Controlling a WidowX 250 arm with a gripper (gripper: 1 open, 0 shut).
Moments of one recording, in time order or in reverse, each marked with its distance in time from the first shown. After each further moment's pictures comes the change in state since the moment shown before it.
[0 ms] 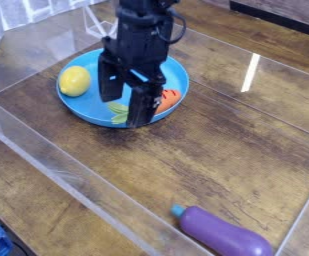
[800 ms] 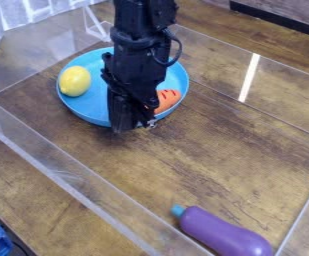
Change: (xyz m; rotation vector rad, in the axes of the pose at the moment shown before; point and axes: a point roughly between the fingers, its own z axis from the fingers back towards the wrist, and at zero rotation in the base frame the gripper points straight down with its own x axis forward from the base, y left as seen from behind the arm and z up) arm -0.006 -0.011 -0.011 0.021 -0.045 -0.111
